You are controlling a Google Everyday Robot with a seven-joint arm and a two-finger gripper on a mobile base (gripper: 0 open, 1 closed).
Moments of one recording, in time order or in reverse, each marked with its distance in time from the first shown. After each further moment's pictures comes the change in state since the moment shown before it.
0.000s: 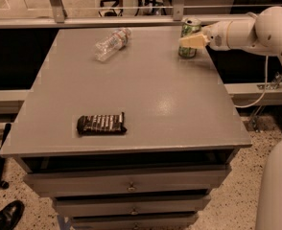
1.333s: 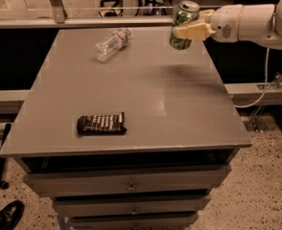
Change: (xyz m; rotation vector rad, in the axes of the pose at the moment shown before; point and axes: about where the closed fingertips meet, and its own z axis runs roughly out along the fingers) arm -0.072 0.099 -0.055 -0.206 -0.141 -0.102
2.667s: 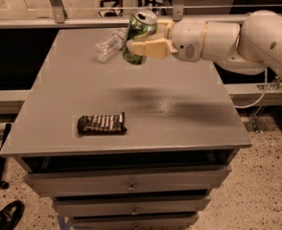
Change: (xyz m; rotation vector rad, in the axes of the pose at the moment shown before) arm -0.044 0.156 0.049 -0.206 -0.180 -0.044
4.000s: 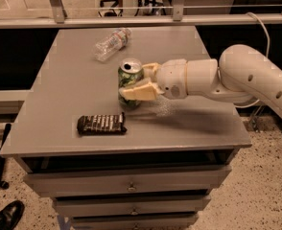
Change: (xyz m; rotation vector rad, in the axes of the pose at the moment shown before) arm 0.096 0.059 0.016 -0.049 0.196 0.024
